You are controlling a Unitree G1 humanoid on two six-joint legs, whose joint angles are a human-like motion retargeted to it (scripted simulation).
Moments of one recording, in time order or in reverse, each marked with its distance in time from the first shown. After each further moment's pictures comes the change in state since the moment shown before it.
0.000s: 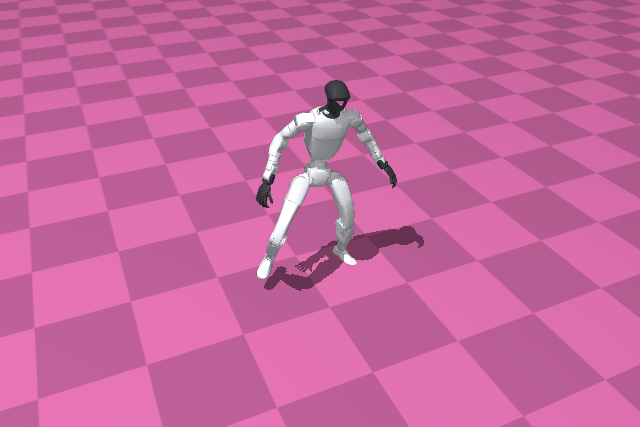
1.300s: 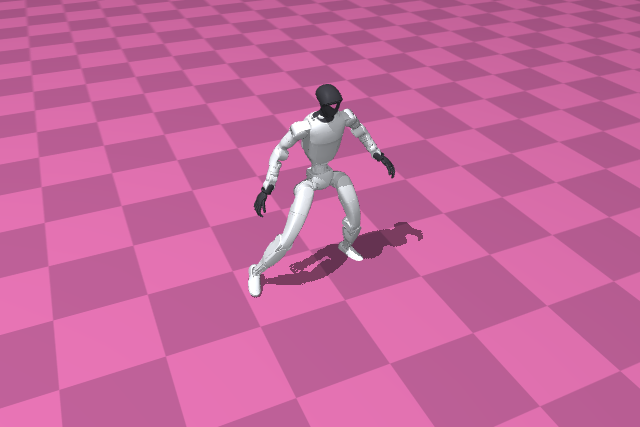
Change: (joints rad) left arm 0.082 -0.031 0.010 -0.087 0.059 -0.026 0.017; right arm 0.024 0.071 -0.241 0.161 0.226 0.024 -0.146; waist 0.022 -0.015 -0.040; left_leg -0.090 -0.116 -0.051 0.131 -0.053 0.002; right_leg 0.270 0.038 0.322 -0.652 0.207 0.145
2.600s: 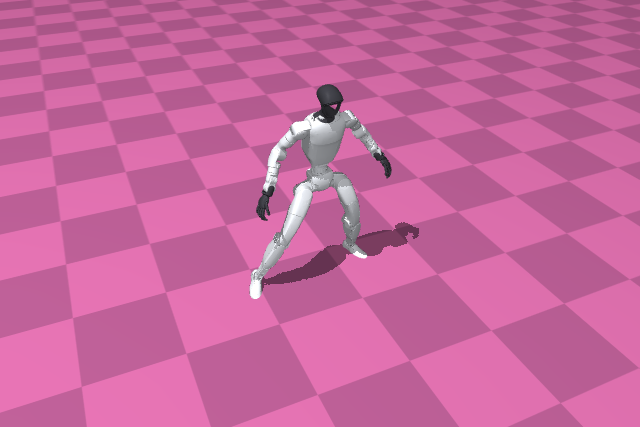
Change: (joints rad) left arm 0.019 0.039 0.015 0.123 0.114 -0.009 -0.174; right arm -0.019 -0.065 0.088 -0.117 0.022 -0.023 0.056; waist 0.067 -0.057 -0.017; left_leg 0.149 0.039 0.098 -0.195 0.060 -0.024; right_leg 0.090 -0.013 -0.091 -0.280 0.113 0.023
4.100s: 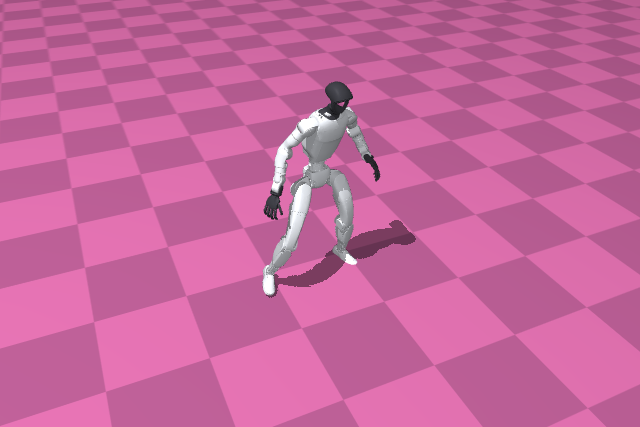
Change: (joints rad) left arm -0.093 -0.049 -0.132 -0.072 -0.114 0.008 0.095; right arm -0.059 0.064 0.156 0.078 -0.219 0.023 -0.008; waist 0.049 0.009 0.063; left_leg -0.121 -0.074 -0.150 0.032 0.026 0.028; right_leg -0.121 0.106 -0.155 0.408 -0.302 -0.170
